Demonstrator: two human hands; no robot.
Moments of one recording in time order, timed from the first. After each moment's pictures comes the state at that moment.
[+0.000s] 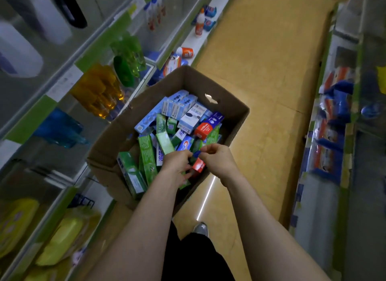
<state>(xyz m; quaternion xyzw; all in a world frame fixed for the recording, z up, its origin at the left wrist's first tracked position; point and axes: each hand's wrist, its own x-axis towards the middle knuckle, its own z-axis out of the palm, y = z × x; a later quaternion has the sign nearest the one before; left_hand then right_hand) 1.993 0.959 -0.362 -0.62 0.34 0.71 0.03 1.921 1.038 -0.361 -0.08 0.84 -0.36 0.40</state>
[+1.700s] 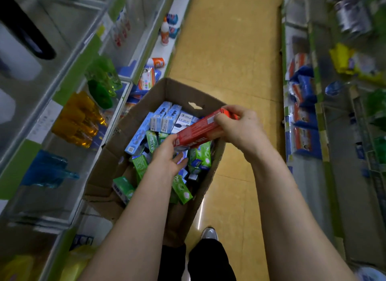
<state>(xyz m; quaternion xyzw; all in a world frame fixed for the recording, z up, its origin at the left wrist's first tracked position) 1.975 0.892 -0.366 -0.56 0.27 0.78 0.03 1.898 1.007 -0.267 -0.05 0.88 -0.42 0.21</state>
